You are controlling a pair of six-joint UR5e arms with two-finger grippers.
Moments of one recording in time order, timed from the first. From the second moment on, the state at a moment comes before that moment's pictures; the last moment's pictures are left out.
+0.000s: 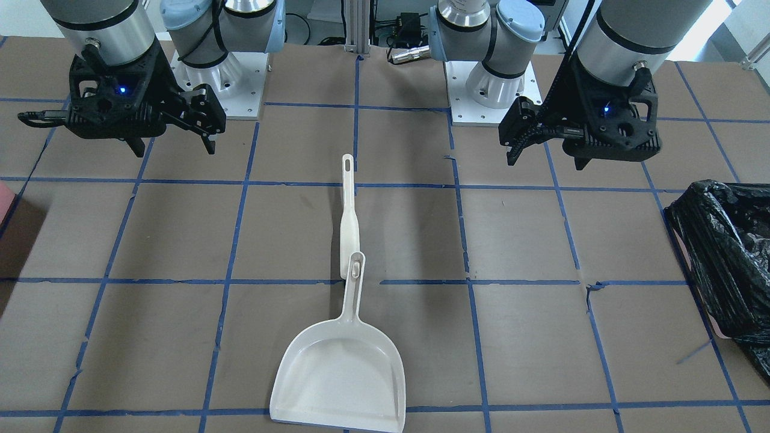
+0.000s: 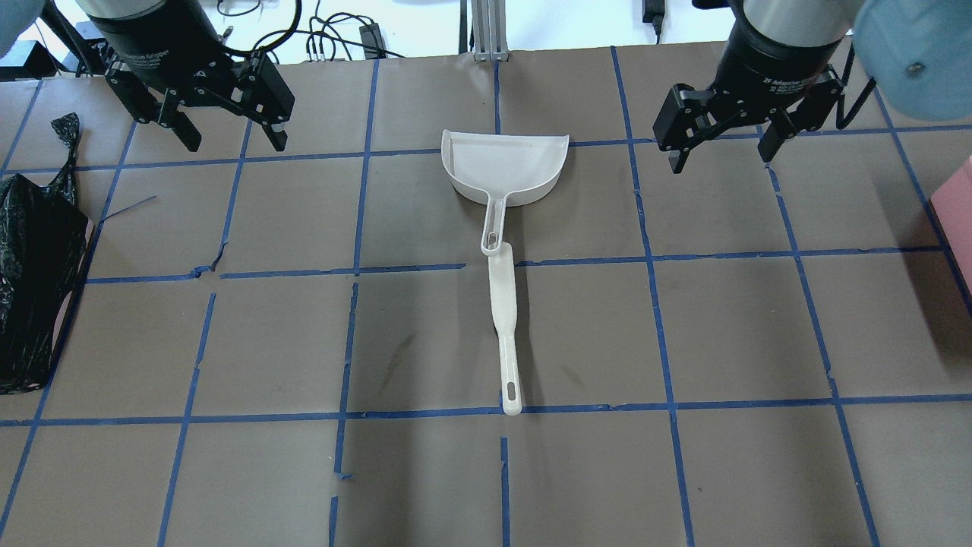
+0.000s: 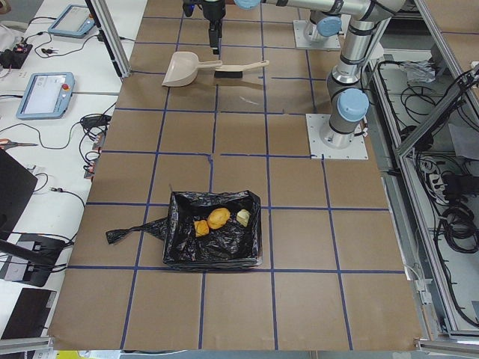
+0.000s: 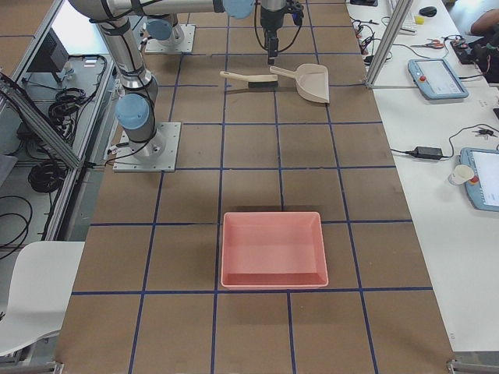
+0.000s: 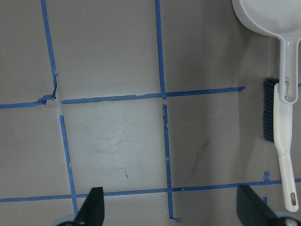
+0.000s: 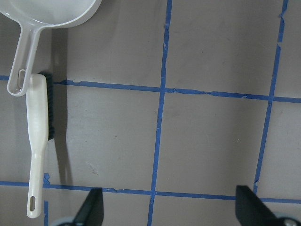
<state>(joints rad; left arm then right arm) -1.55 -1.68 -1.35 -1.73 1.57 0.08 1.59 -1.55 1.51 -1.53 -1.59 -0.07</state>
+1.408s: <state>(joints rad) -1.55 -1.67 -1.35 -1.72 1.56 0.08 1.59 -1.55 1.51 -1.53 -1.58 -0.07</state>
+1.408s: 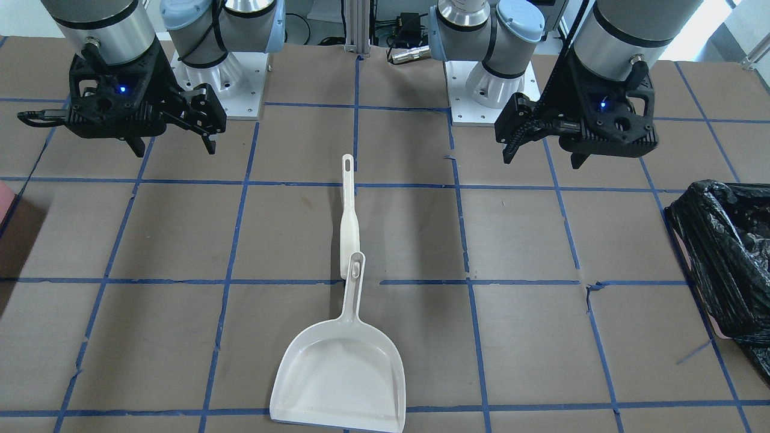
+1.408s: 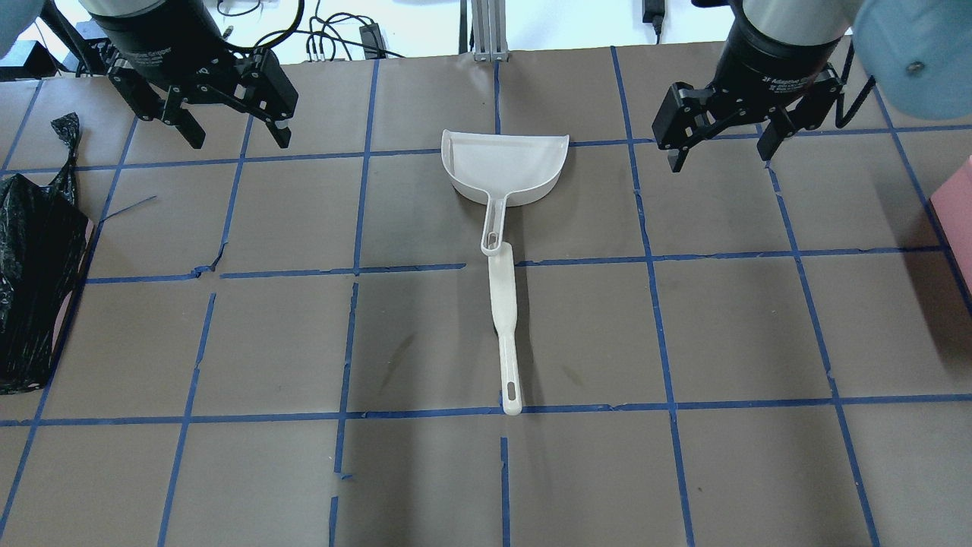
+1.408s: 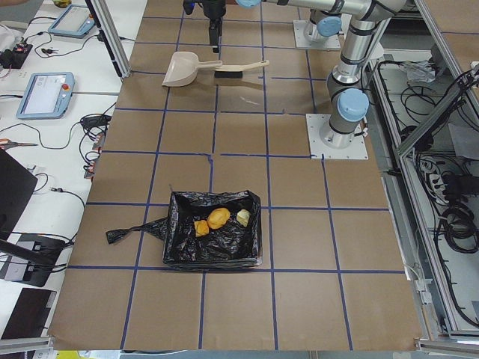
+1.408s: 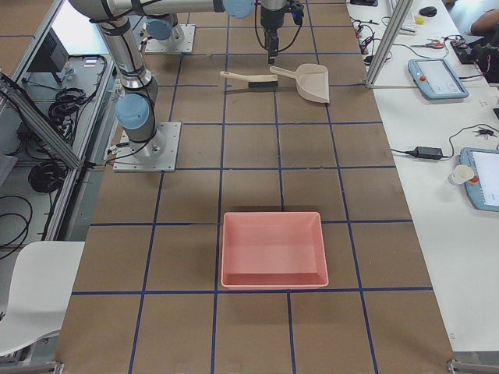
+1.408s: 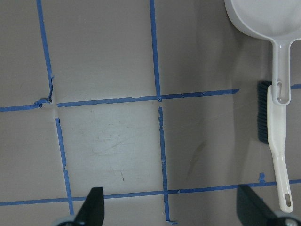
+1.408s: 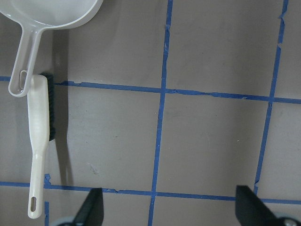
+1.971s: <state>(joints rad) -1.55 -1.68 -1.35 -1.71 1.56 0.08 1.60 -1.55 1.51 -1.53 -1.58 -0.07</state>
